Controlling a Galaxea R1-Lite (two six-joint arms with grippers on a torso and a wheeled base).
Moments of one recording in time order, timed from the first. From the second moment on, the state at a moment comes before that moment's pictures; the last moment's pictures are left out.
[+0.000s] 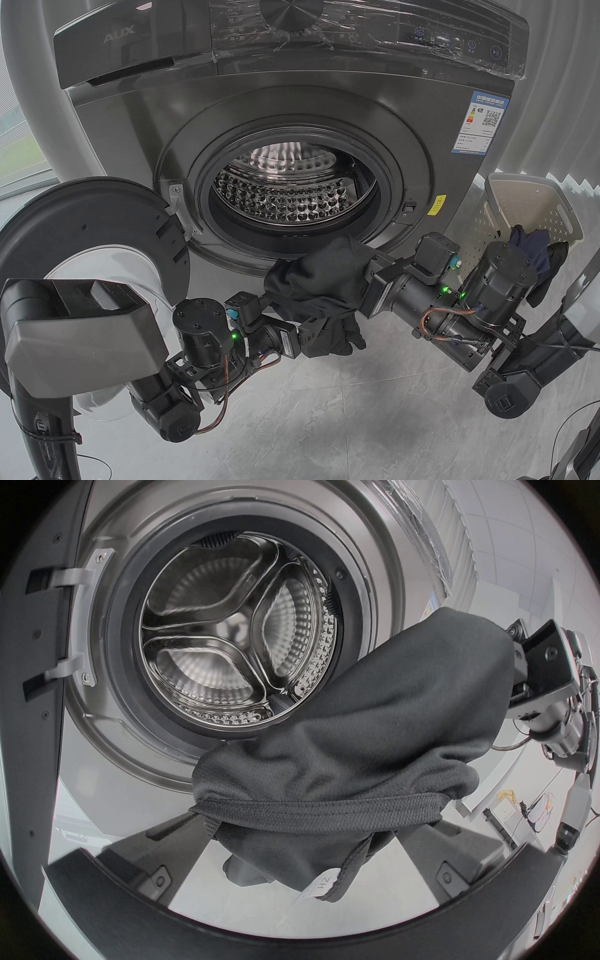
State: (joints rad) left arm -0.64 2.20 -0.63 -1.55 0.01 -0.19; right arm 0.72 1.92 -0.66 -1.45 -0.02 0.18
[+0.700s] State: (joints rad) left arm -0.61 2.11 -0.60 -1.55 0.01 -0.20; right arm 0.72 1.91 -0.65 -1.45 -0.02 0.19
